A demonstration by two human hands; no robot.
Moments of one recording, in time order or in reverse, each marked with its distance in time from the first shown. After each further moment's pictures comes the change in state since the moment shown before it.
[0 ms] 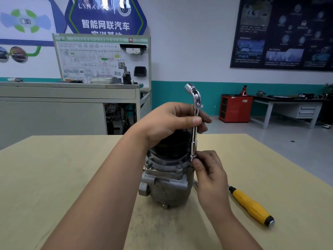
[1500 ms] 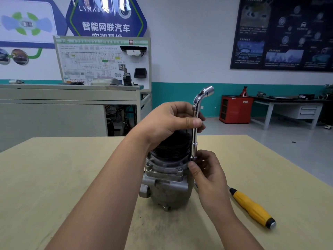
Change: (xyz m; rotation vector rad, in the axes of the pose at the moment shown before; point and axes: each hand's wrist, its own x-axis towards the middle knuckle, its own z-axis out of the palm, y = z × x) left_hand 0.000 -0.003 0.001 -0.096 0.105 -0.006; right_hand -0.001 -0.001 -0.003 0.099 -0.049 0.166
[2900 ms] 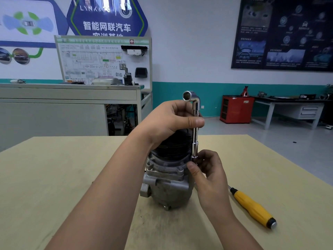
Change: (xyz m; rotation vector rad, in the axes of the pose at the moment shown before) left_hand 0.000 0.001 0.002 0.022 0.093 -0.003; right_hand -0.001 0.003 0.004 0.008 0.057 -0.013
